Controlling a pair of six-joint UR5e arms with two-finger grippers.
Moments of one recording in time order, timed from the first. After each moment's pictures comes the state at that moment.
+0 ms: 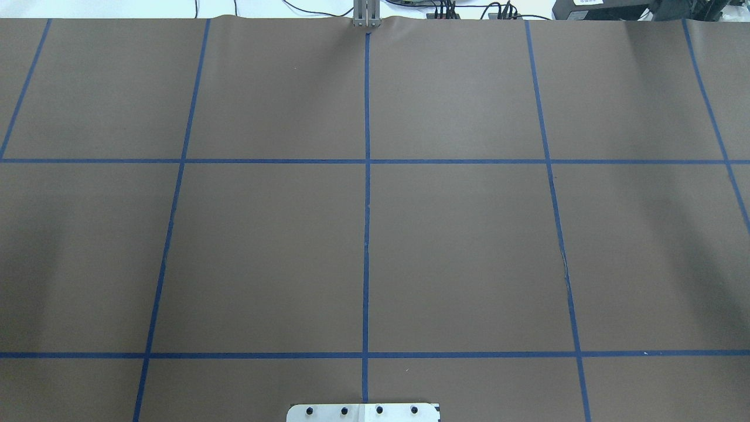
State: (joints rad) left arm -1.10 -1.02 -1.56 -1.98 -2.38 0.00; right arm 1.40 -1.57 1.77 -1.56 2.35 0.05
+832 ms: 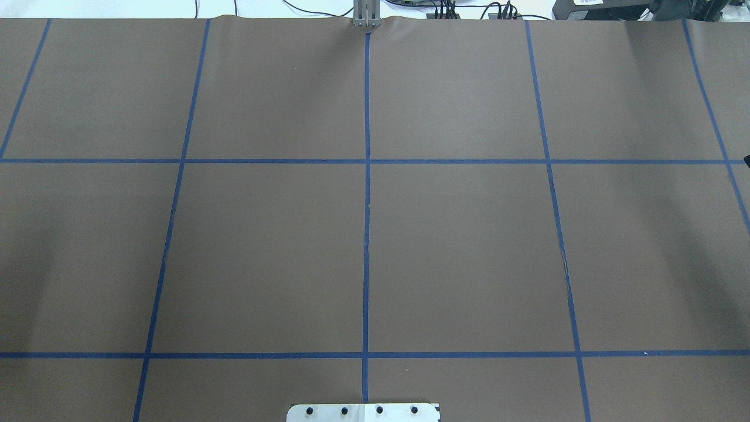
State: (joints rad) left arm -0.91 -1.02 -1.53 -2.09 -2.42 -0.22; right arm 1.38 -1.57 1.77 -1.56 2.35 0.05
